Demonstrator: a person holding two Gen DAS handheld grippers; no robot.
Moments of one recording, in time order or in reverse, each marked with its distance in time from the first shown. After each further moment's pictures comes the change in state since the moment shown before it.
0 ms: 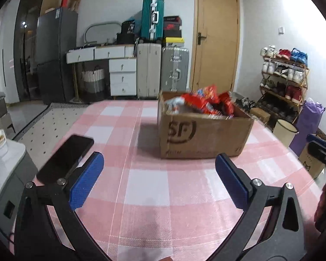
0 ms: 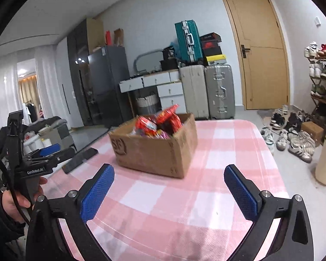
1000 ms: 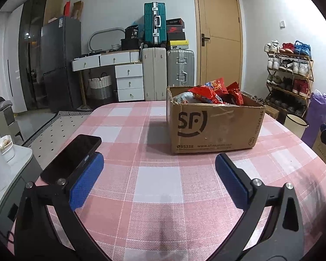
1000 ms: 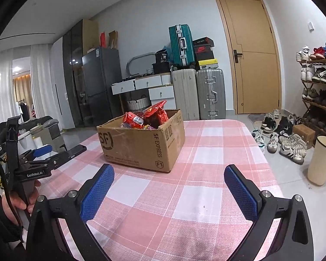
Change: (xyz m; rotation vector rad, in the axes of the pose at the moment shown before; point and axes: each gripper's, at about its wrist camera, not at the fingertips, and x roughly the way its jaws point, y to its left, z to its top) left arm 0.023 0.003 -0.022 0.050 -0.056 0.056; right arm 0.000 -0.008 -0.016 -0.016 -0.054 -0.058
